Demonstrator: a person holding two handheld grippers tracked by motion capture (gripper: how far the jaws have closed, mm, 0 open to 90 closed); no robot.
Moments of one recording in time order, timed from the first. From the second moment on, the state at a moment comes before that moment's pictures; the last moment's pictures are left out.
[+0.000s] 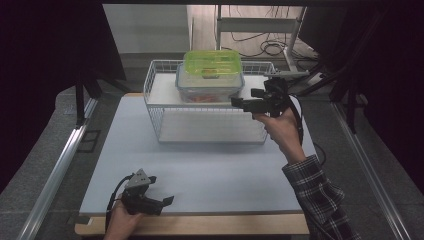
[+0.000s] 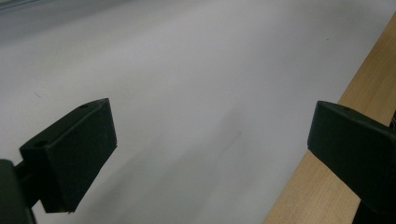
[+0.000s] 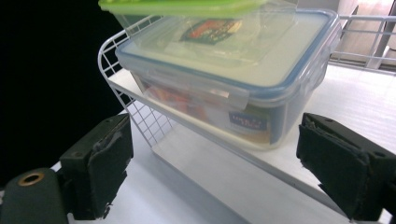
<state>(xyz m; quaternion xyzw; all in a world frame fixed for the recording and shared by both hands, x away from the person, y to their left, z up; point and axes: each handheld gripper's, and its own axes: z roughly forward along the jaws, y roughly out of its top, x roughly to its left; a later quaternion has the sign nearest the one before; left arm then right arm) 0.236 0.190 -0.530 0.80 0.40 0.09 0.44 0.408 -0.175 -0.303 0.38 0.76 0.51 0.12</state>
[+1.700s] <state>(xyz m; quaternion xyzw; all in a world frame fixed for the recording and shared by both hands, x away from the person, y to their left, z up) 0.235 0.189 -0.530 0.80 0.39 0.10 0.44 0.365 -0.178 -0.377 0.34 0.81 0.47 0.14</state>
